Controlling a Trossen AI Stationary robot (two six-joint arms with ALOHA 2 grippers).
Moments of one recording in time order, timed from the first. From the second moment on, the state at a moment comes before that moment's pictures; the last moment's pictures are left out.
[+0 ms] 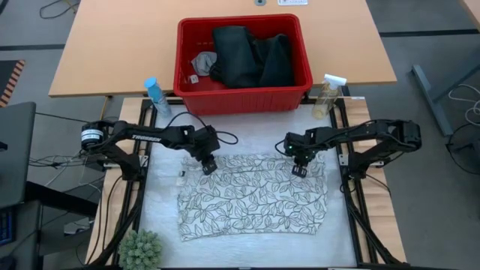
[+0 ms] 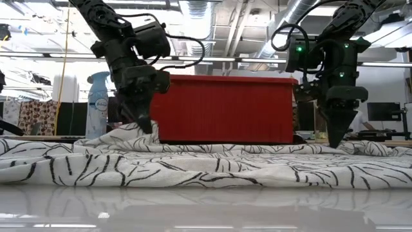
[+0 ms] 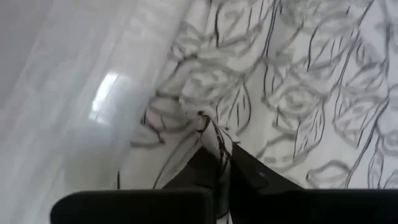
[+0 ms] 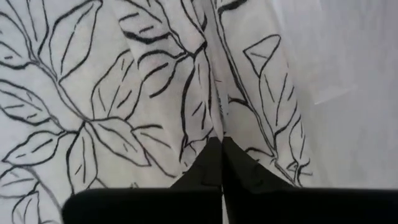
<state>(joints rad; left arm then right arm) 0.26 1.53 0.82 -0.38 0.21 -0.28 -0.21 1.37 0.69 -0.72 -0.03 0.16</state>
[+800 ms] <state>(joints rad) 0.12 1.43 0.83 -0.50 0.12 -0.29 -0.07 1.37 0.82 -0.89 0.00 0.27</state>
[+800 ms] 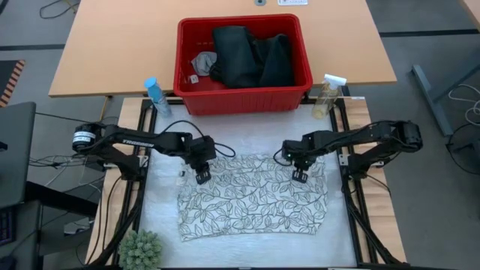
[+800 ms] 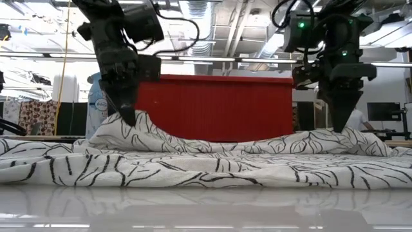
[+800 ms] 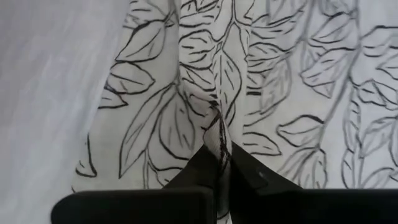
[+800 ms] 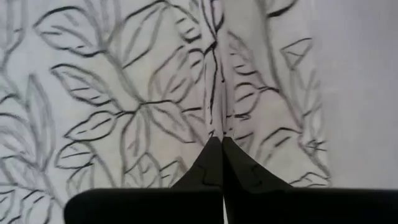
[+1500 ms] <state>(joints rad) -0.02 1.41 0.83 -0.52 -0.03 -0.18 0.07 1.37 0.82 -0.88 0.01 0.32</state>
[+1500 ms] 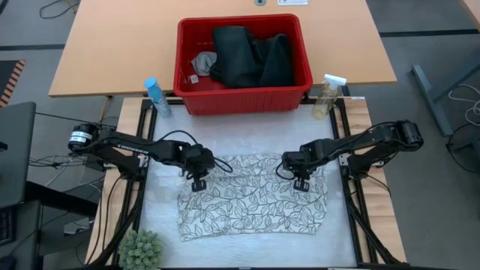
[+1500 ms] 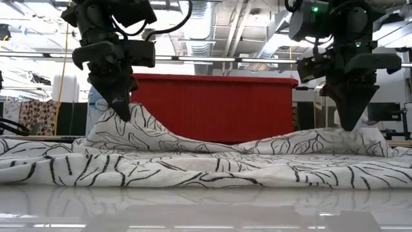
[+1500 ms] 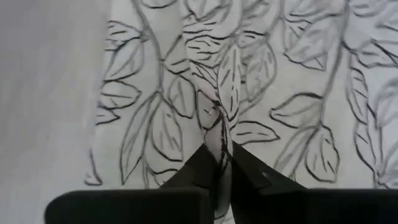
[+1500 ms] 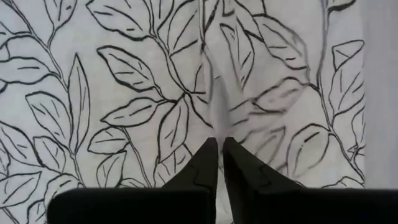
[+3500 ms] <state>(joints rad) -0.05 1.61 0.83 -0.19 -0.11 -0.26 0.08 1.37 0.82 -0.82 -0.05 0.26</state>
